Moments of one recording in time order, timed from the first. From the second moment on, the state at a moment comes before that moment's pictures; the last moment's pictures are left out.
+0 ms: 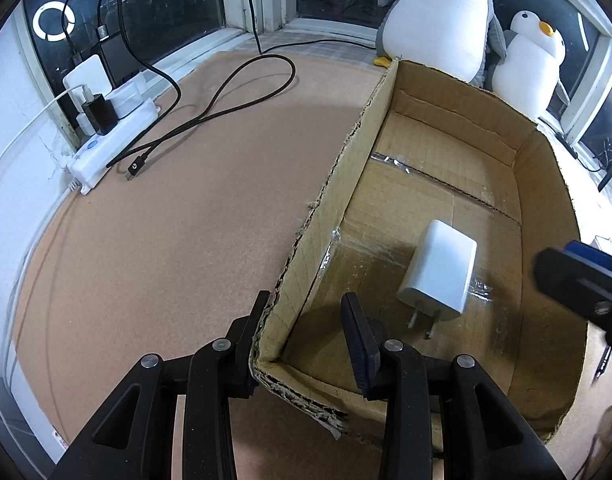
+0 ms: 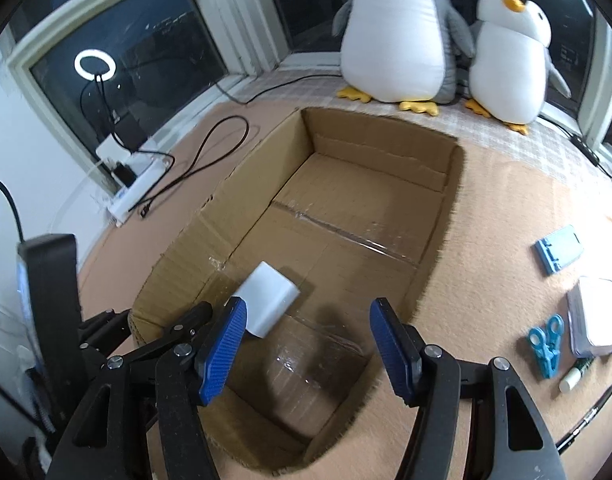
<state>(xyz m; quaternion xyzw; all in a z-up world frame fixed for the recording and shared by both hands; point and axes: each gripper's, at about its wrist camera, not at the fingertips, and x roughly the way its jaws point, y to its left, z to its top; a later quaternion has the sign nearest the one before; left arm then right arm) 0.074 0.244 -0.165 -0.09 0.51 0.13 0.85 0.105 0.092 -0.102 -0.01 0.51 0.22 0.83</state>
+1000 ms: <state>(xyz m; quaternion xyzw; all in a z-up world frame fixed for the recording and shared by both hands) 0.076 0.240 -0.164 -0.07 0.51 0.13 0.85 0.054 -0.159 -0.123 0.17 0.54 -0.09 0.82</state>
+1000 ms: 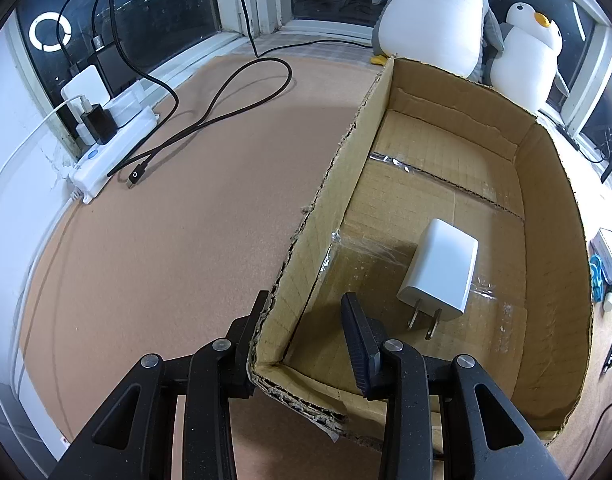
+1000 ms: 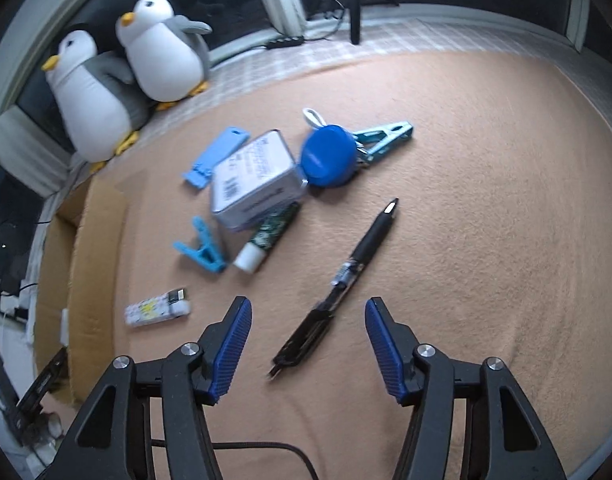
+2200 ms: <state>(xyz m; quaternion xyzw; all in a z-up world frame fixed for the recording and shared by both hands) 0.077 0.239 -0.164 -0.07 0.51 0.13 0.85 0.058 -0.198 -0.146 0.15 0.57 -0.05 0.81</state>
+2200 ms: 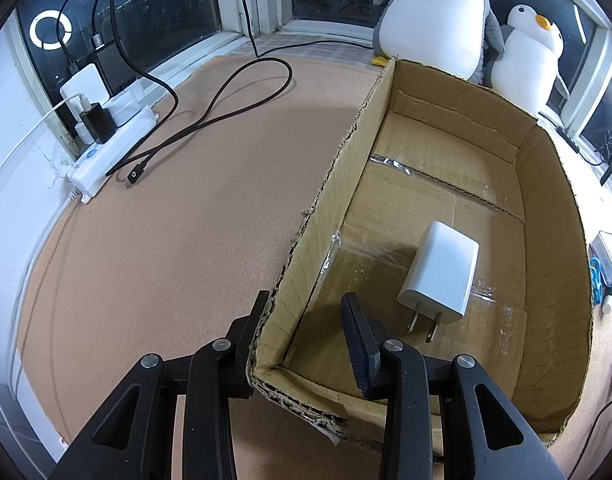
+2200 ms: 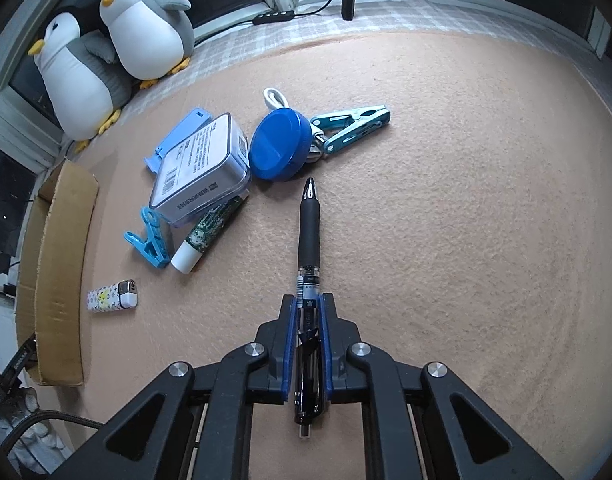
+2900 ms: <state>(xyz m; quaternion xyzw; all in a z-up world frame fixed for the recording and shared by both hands) 0.077 0.239 -0.164 -0.07 0.51 0.13 0.85 0.096 -0.072 -0.067 0.12 0.51 0.09 0.85</state>
